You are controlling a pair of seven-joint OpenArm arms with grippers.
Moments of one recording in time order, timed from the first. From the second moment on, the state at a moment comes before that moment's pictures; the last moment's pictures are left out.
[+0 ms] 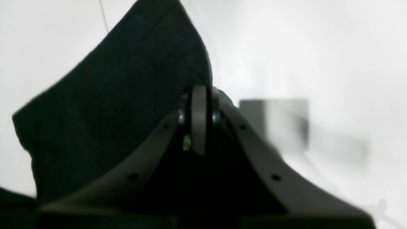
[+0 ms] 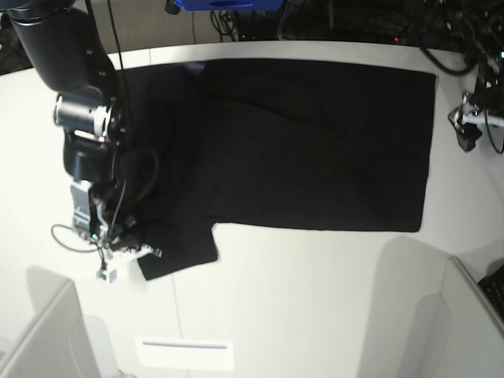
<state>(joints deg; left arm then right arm) 14.8 -11.3 -52.0 100.0 -30.3 -12.0 50.5 36.2 7.5 12.9 30.4 10.0 8.4 -30.2</state>
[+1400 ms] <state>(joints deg) -31.1 -23.3 -14.3 38.1 -17.8 -12.3 41.3 27.9 5.3 12.5 55.8 9.6 8.3 -43.2</state>
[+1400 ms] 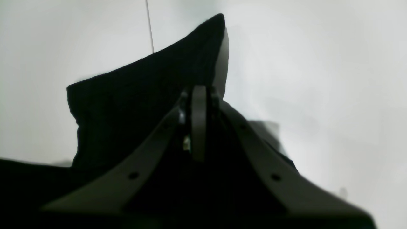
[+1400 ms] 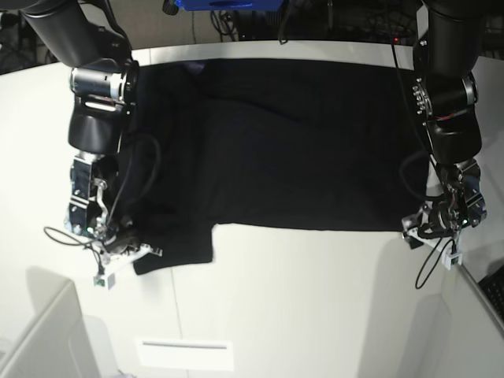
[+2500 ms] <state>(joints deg) -14.3 -25.6 -14.3 70.6 -29.5 -12.7 56.7 19.6 5.5 12.5 67.3 9.4 8.3 -43.3</state>
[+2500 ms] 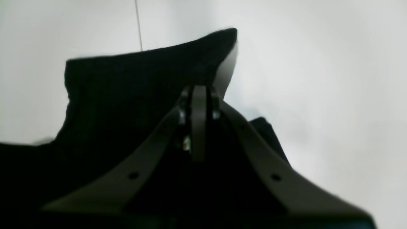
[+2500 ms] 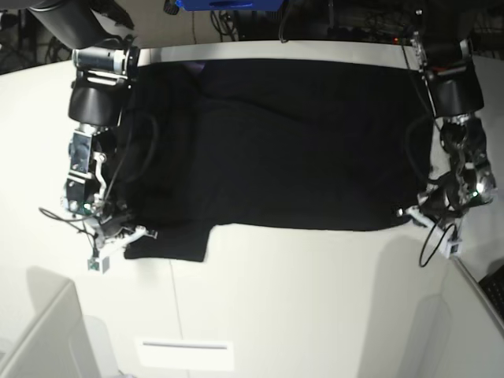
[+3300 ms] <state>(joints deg) 8.5 -27.7 -24.8 96.1 -35.0 -16.8 63.2 2.6 6.0 12.9 98.2 9.6 8.3 -54.6</state>
